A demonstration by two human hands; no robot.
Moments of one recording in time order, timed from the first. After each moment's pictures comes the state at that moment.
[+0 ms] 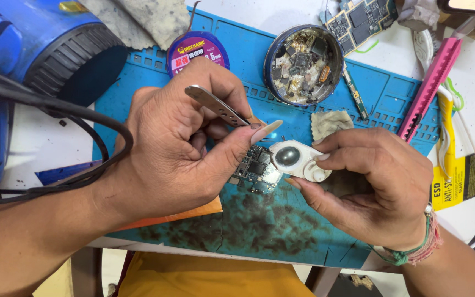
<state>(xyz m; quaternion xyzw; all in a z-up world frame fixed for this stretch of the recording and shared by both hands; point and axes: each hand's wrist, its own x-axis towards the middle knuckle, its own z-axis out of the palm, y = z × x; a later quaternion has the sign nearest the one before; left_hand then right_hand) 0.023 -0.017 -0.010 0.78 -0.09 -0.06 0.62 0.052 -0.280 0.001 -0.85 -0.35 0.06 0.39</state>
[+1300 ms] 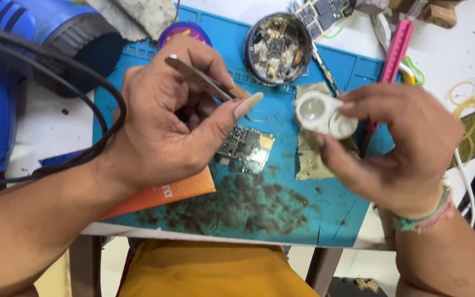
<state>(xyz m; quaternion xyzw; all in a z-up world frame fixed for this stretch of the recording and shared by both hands) 0.021 -0.024 -0.008 0.75 -0.09 -0.03 0.65 0.055 -0.305 0.020 -0.88 -0.37 -0.05 0.28</state>
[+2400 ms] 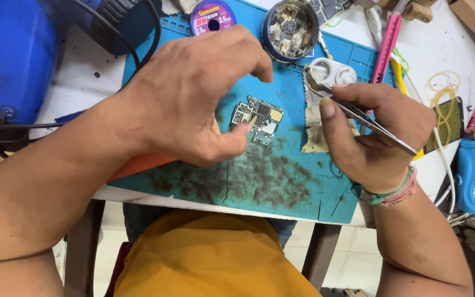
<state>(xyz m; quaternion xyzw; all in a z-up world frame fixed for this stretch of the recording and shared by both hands) 0.011 0.003 0.019 0.85 -0.35 0.06 0.40 0.014 -0.282 0.024 -0.87 -0.33 -0.13 0.34</state>
